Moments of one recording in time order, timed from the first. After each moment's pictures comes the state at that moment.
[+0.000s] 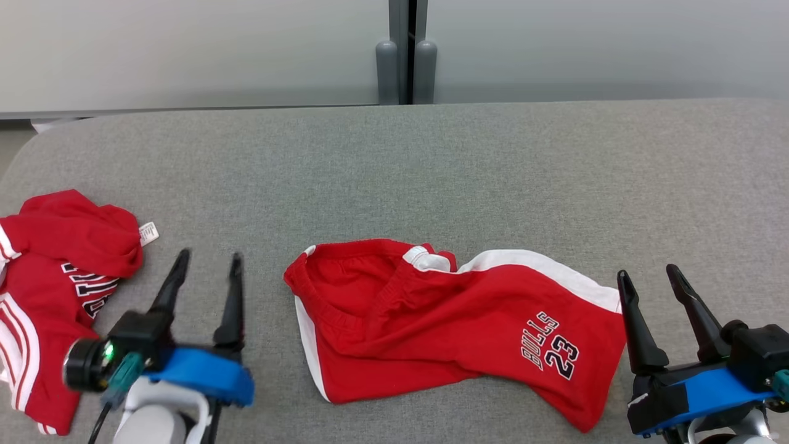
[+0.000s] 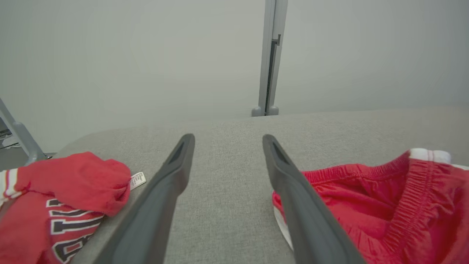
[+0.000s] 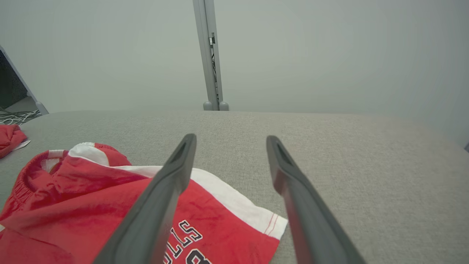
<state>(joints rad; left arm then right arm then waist) -0.14 0.32 -0.30 0.18 -0.37 0.05 -0.19 0.01 -0.08 -0.04 -0.08 0.16 0.13 -0.04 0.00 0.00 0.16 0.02</state>
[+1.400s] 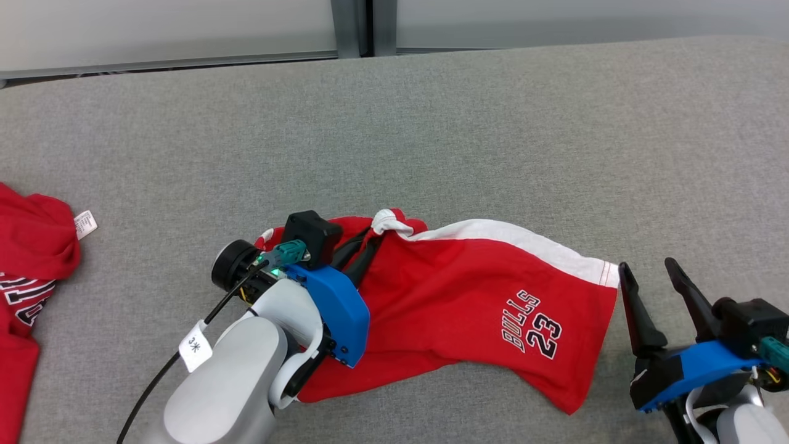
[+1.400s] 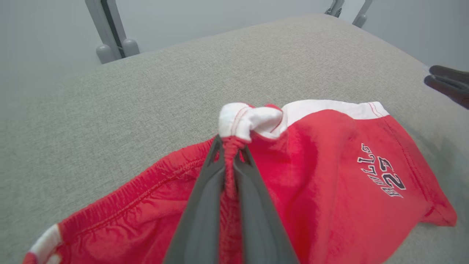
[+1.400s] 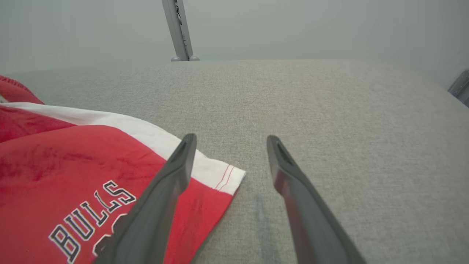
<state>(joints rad) -0.51 0.23 -0.65 0.31 -0.49 -0.12 0.21 -0.09 -0.13 -0.03 0.11 0.19 0.13 -0.06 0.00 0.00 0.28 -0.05</state>
